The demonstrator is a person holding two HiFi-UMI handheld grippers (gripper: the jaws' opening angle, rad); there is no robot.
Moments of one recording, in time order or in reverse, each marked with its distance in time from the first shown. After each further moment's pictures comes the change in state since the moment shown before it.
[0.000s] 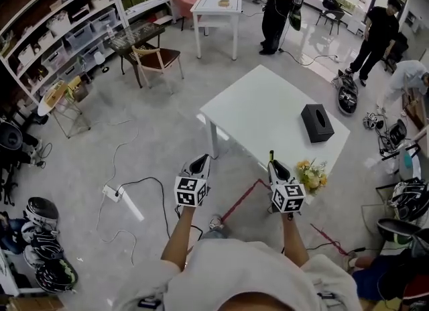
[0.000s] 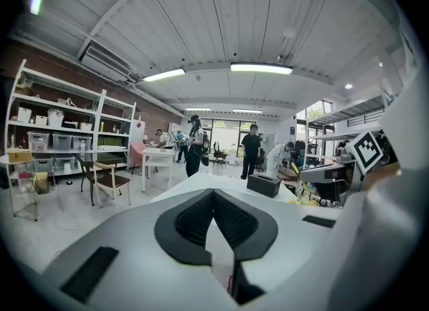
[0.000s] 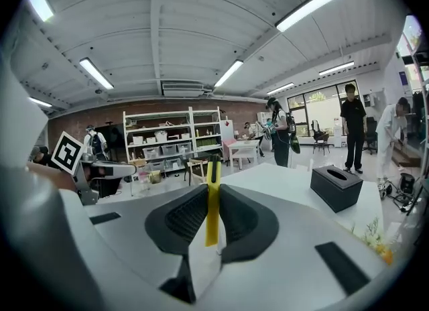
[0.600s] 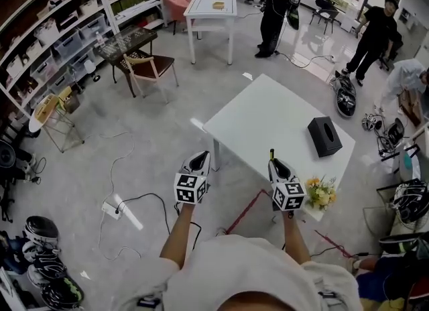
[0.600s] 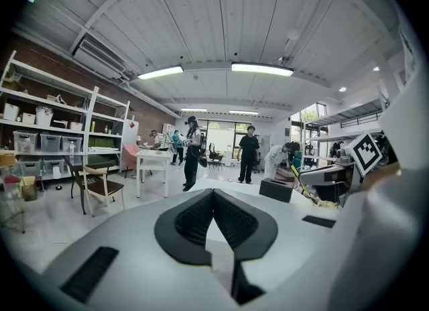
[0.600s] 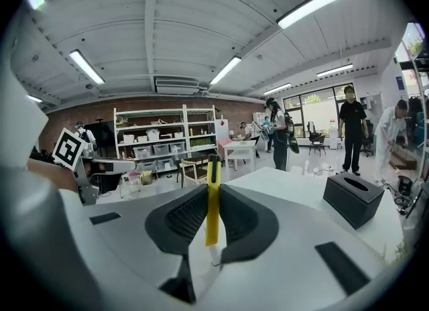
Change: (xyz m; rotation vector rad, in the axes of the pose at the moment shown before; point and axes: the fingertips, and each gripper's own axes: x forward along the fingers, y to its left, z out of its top) left arm 0.078 0.082 0.031 0.018 -0.011 -0.063; right arm 0.099 -0.003 0.028 -0.005 0.003 -0.056
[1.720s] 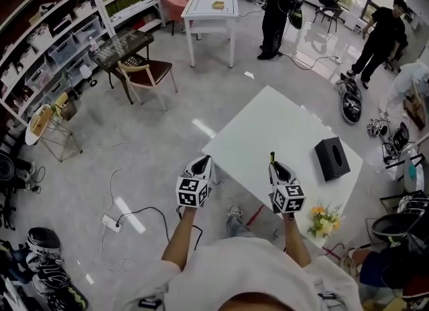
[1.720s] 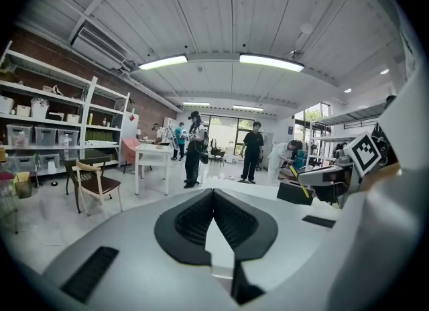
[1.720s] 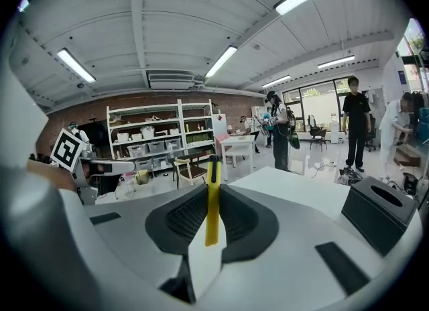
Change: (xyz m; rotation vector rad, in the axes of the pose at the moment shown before) left arm 0.107 0.053 0.006 -0.027 0.042 -0.004; right arm 0.110 -0.049 0.017 0.028 0.041 -0.002
